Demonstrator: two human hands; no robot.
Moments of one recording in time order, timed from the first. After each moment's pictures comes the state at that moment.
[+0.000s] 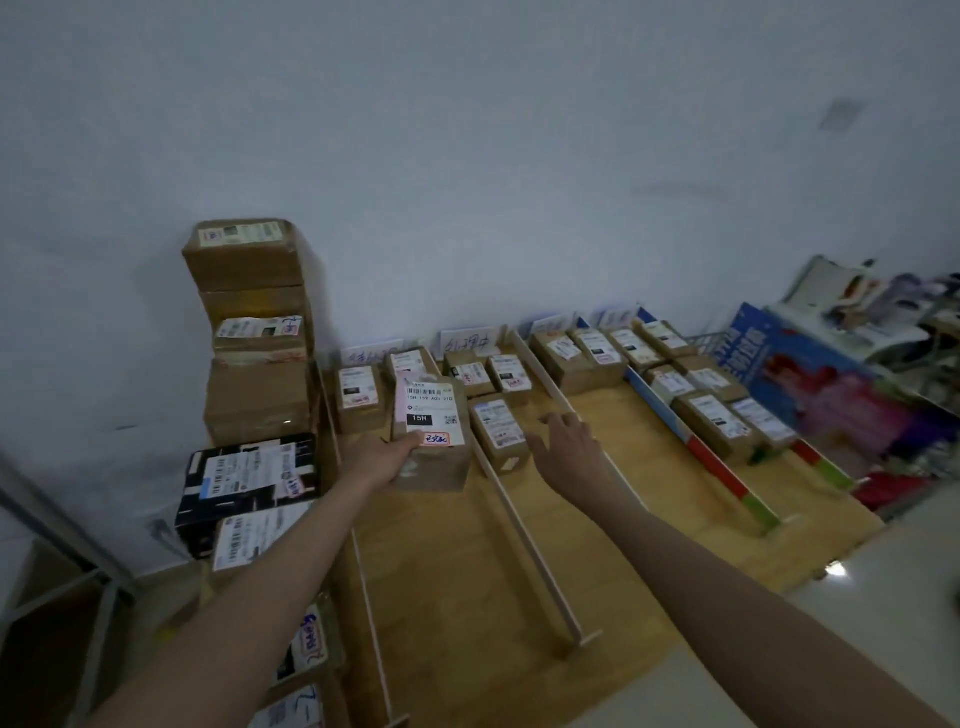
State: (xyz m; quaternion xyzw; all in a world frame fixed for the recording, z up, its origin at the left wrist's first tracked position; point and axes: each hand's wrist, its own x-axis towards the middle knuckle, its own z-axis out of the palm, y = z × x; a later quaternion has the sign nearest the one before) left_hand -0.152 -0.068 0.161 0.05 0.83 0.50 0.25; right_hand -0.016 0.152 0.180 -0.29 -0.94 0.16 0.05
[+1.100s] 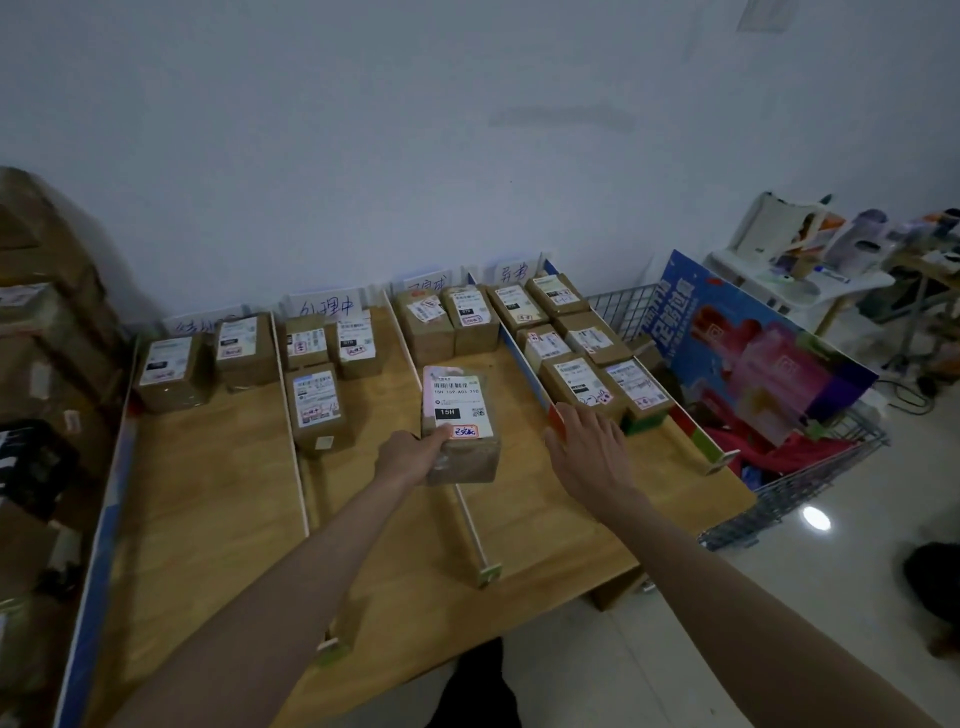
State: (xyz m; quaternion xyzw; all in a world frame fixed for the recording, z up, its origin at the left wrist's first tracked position) left_hand 0.017 0.322 0.087 0.01 0.82 0.50 0.29; right_hand 0.170 0.516 0.124 -0.28 -0.95 0.10 0.06
